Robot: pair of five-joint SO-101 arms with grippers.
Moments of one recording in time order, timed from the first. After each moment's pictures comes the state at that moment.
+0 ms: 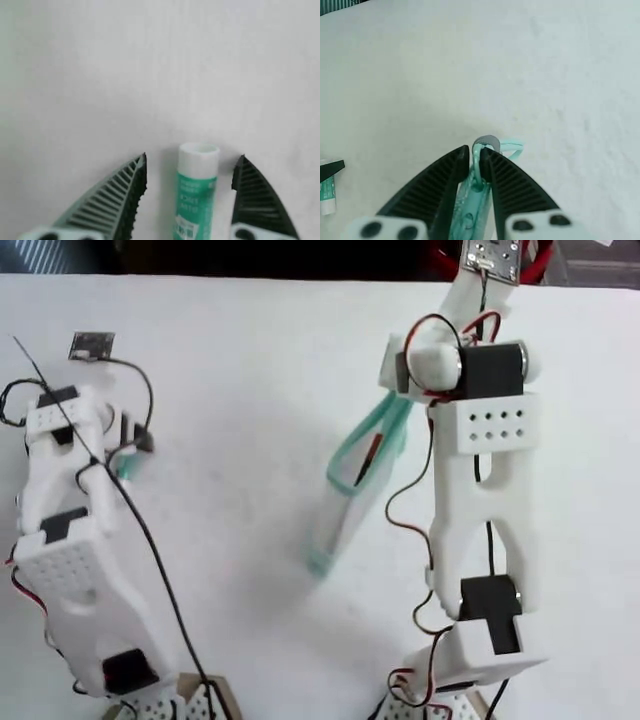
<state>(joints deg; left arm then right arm) -25.8 36.6 -9.9 57.3 -14.8 -10.8 4.3 -35.3 96.0 -17.9</state>
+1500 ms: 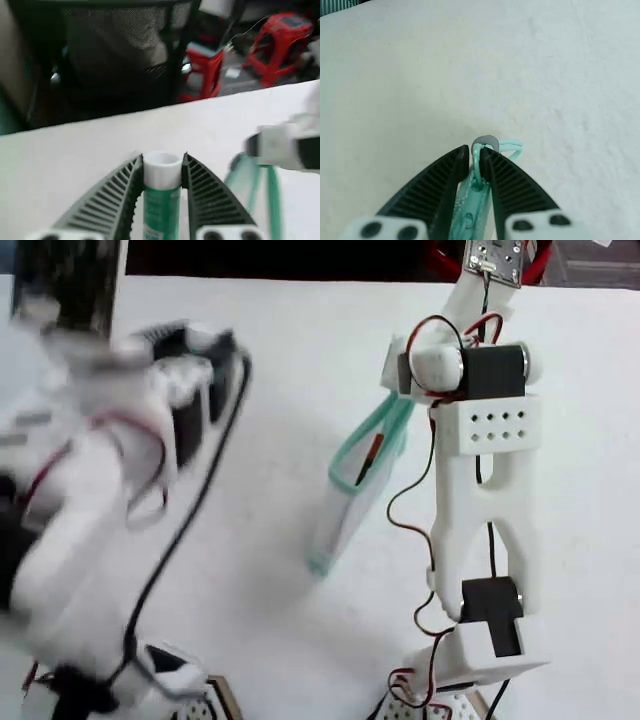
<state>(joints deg) 18.4 -19.3 -52.7 100.1 6.2 -10.3 4.0 -33.1 95.6 -18.1</state>
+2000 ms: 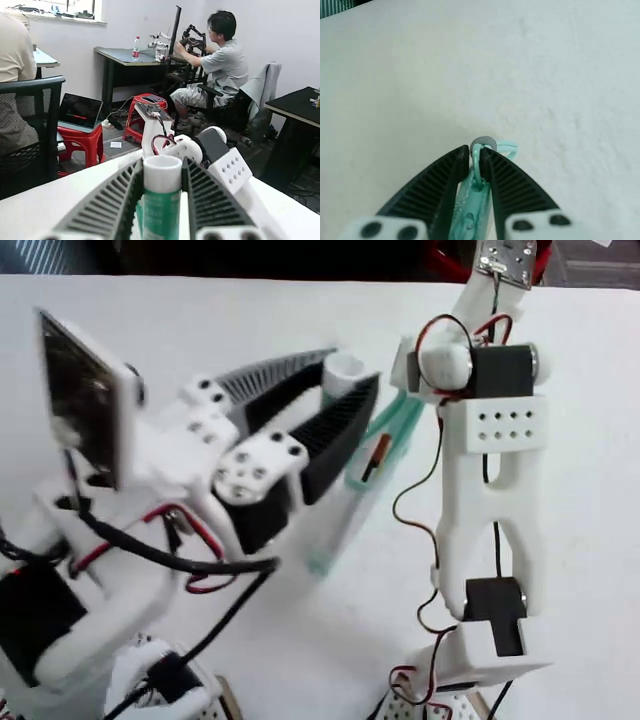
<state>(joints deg) 41.8 -40.9 -12.0 64.9 11.9 -7.5 4.0 -32.5 95.6 -18.1</state>
